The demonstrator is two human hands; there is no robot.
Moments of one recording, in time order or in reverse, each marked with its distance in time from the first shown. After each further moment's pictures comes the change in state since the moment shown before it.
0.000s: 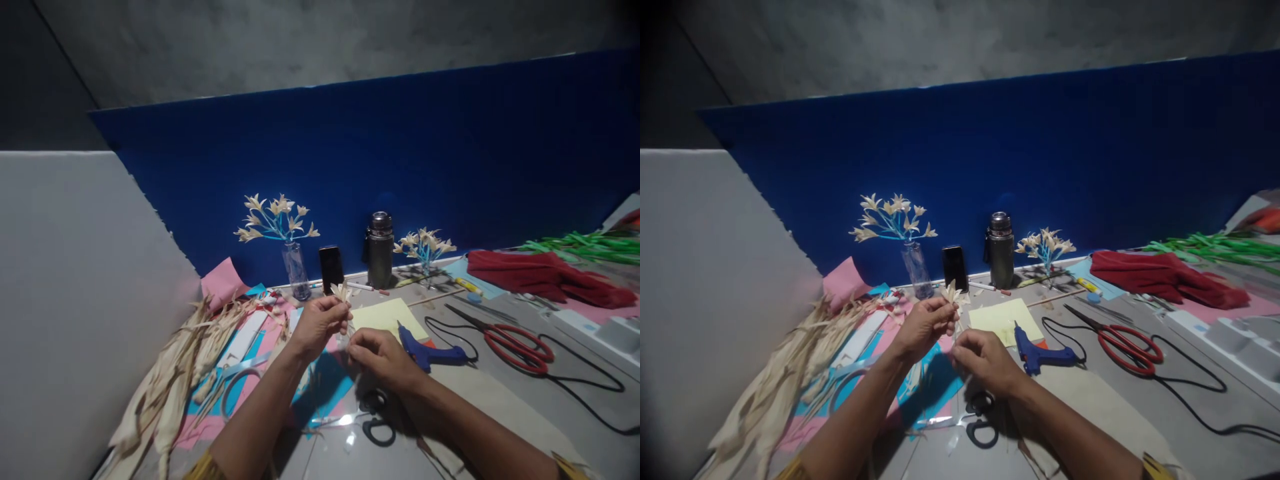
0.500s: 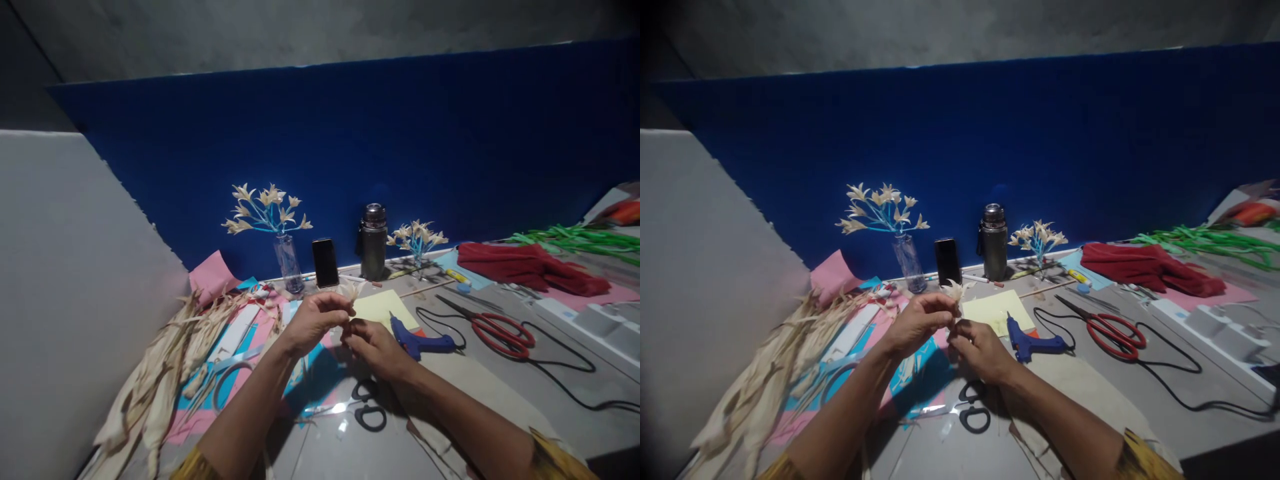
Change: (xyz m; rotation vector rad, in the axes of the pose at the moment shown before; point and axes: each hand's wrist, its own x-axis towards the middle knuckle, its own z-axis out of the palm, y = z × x) left_hand -0.005 0.000 -0.001 0.033 -0.178 0.011; right_hand 0.002 0.016 -0.004 -0.164 0.027 -0.063
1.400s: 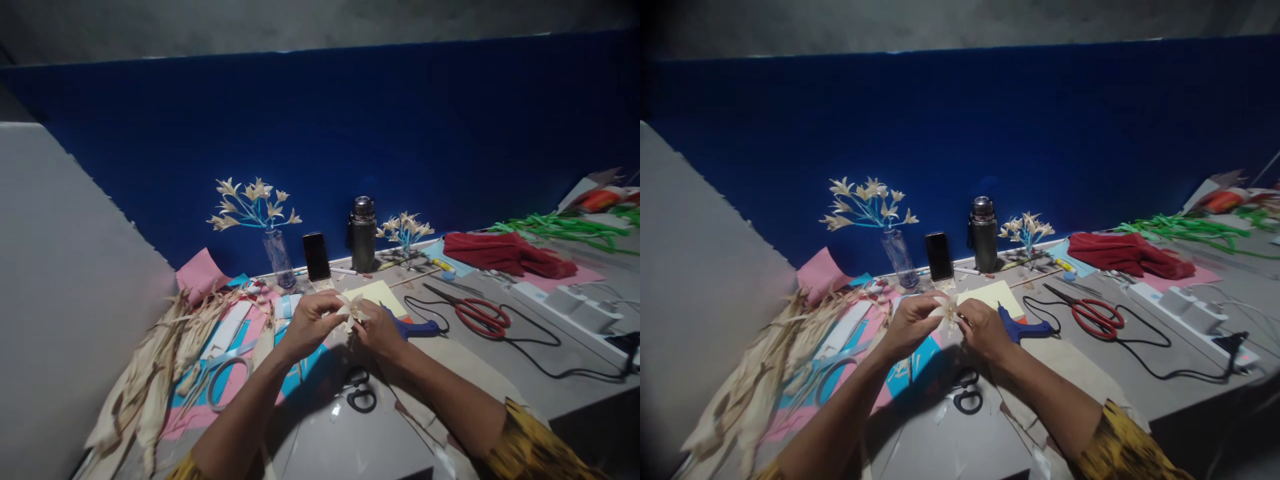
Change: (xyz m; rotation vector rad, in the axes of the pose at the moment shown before) left_hand -0.014 0.011 0.020 0.654 -0.063 0.425; right_hand 0.004 0.023 -0.014 -0.707 0.246 -0.267
